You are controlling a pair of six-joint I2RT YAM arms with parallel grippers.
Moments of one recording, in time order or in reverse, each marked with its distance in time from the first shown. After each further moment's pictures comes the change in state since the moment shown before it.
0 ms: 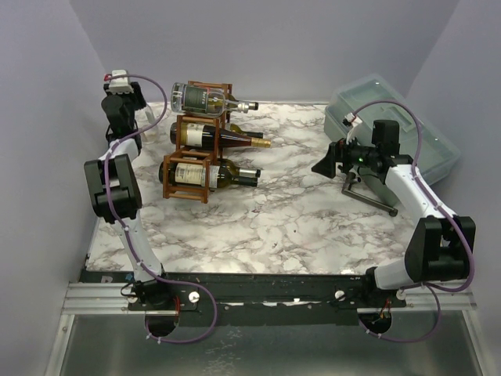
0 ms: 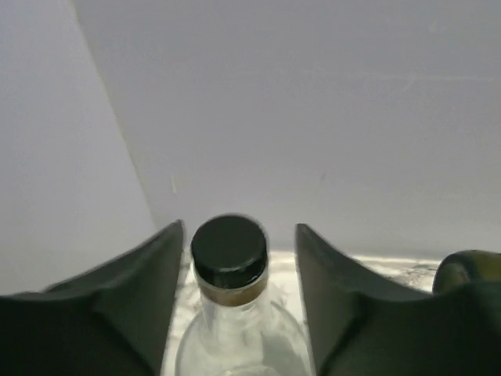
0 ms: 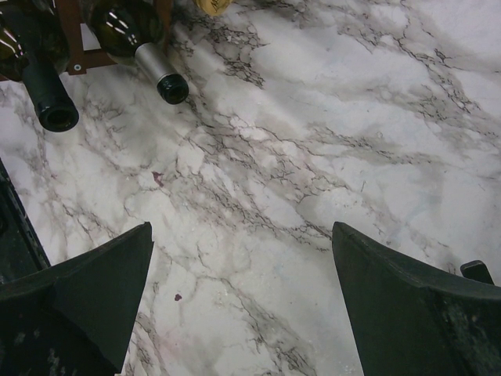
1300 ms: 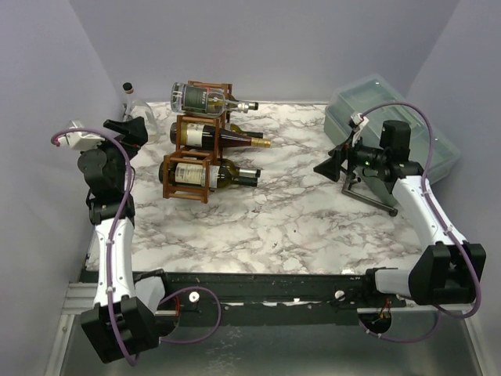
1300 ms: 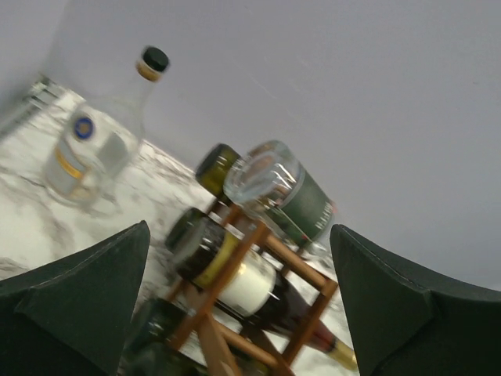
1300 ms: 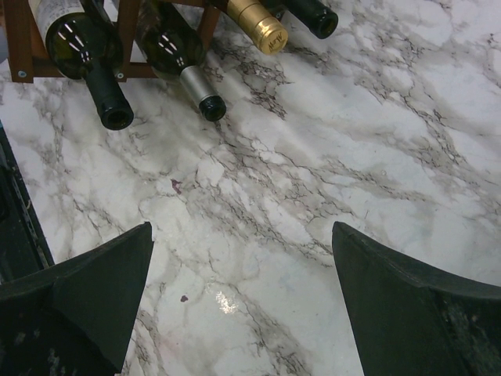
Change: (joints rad) left arm 0.029 -1.116 -0.681 -0.474 -0.020 -0.722; right arm 0.000 -0.151 -0.032 0.009 -0.058 -0.047
